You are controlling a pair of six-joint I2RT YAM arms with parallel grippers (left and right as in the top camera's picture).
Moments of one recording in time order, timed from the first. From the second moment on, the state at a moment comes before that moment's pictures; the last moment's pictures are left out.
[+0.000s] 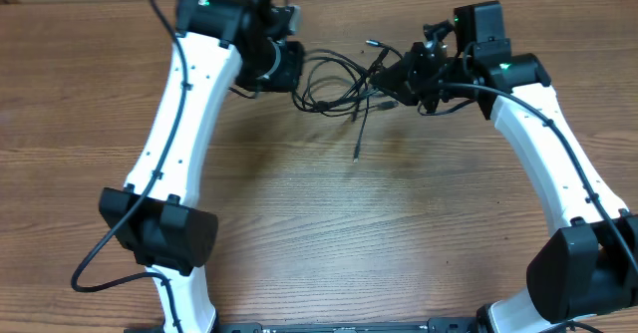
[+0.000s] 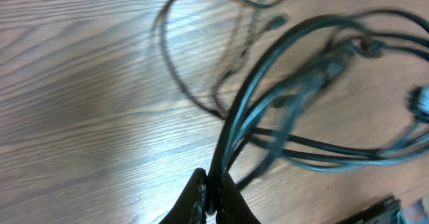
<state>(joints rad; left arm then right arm) -0.27 2.02 2.21 -1.45 0.30 -0.19 0.17 1.72 1.50 -0.72 -0.77 0.83</state>
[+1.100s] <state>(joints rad) -0.11 2.02 2.21 -1.53 0.23 -0.22 -0.11 1.72 1.50 -0.84 -0.75 0.72</state>
